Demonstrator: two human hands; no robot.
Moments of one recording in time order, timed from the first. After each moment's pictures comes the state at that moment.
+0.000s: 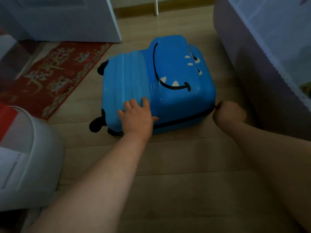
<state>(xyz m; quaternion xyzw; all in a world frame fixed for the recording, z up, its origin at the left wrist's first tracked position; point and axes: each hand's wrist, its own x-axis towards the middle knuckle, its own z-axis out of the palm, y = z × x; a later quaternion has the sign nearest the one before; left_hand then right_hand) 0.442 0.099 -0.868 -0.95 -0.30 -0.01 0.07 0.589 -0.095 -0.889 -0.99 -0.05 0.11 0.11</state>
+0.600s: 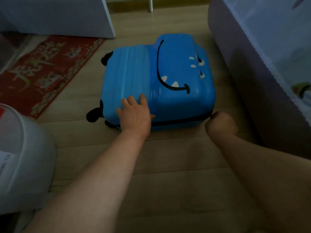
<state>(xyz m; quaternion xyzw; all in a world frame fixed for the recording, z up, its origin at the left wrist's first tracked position) 0.445 0.105 -0.867 -0.96 -0.29 0.00 0.03 0.549 -0.093 -0.901 -0.97 0.05 0.11 0.20</state>
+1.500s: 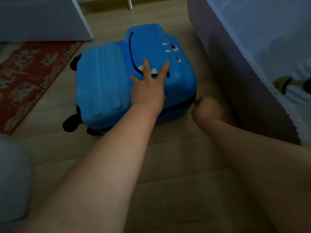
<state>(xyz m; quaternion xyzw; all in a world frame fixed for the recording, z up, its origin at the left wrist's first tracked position) 0.556 0.051 -0.840 -0.98 -0.20 0.01 -0.05 0.607 -0.095 -0.900 -0.97 0.01 0.11 0.22</state>
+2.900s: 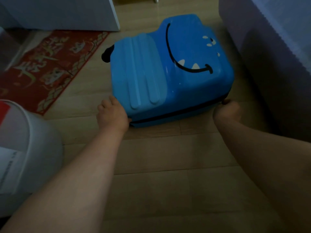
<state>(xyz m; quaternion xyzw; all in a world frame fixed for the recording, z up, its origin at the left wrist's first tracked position) 0.411 0.182 -0.889 -0.90 -0.42 0.06 -0.06 0.572 -0.062 -0.930 -0.92 0.16 0.07 0.35</state>
